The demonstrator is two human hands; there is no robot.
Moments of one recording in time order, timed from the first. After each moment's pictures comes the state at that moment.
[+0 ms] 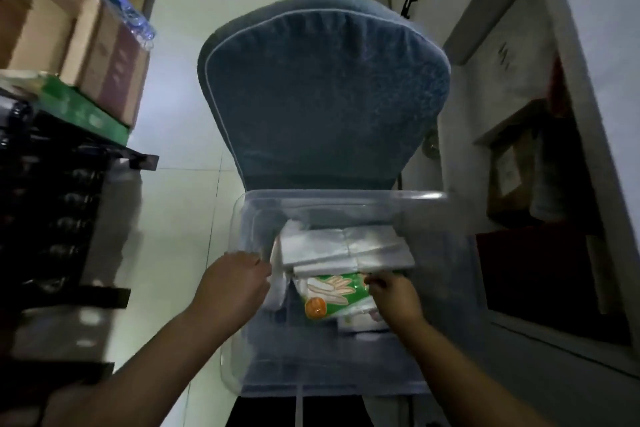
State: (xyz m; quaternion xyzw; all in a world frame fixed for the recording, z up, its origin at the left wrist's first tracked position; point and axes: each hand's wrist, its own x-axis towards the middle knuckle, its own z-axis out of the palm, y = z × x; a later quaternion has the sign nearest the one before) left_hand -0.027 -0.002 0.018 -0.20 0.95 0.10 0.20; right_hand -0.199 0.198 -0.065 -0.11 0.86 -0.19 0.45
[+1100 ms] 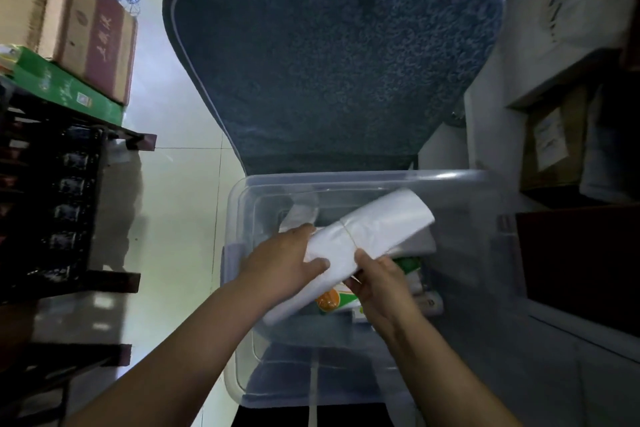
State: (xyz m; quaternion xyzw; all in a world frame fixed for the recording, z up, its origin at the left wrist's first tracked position) left_hand -0.083 0.002 -0.040 -0.33 0.85 0.33 0.25; right_hand -0.169 0.143 -0.075 0.28 0.52 -0.64 0.50
